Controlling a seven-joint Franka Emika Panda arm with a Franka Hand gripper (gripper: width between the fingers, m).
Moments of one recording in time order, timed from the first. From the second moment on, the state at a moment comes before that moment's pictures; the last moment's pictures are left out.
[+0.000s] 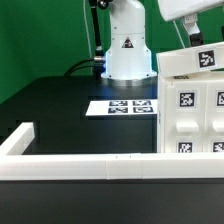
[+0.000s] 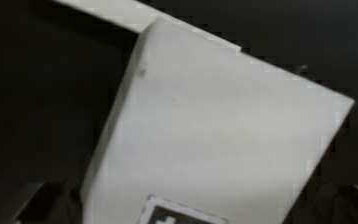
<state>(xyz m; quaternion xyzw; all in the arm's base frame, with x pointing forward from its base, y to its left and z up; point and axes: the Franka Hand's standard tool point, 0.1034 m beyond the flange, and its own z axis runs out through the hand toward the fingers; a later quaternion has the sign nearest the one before) 0.624 0.111 0.179 -0.85 0.52 -0.02 0.11</state>
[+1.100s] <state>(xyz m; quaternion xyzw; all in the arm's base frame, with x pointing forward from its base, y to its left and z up) 0.622 0.115 0.190 -1.00 -0.07 -0.01 0.02</state>
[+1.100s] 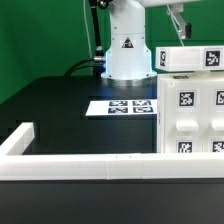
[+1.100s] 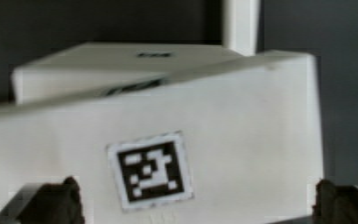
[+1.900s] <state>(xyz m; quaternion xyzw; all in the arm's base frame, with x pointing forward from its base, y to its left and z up) 0.628 0.113 0.190 -0.86 -0.51 0.00 -0.04</state>
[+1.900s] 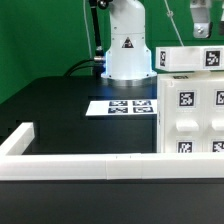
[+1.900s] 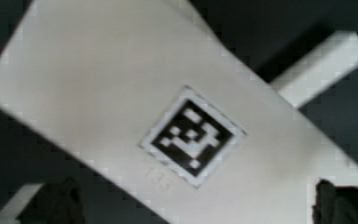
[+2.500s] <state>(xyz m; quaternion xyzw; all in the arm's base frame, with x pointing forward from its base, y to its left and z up) 0.628 0.112 0.186 -0.67 -0.73 0.04 -0.08</state>
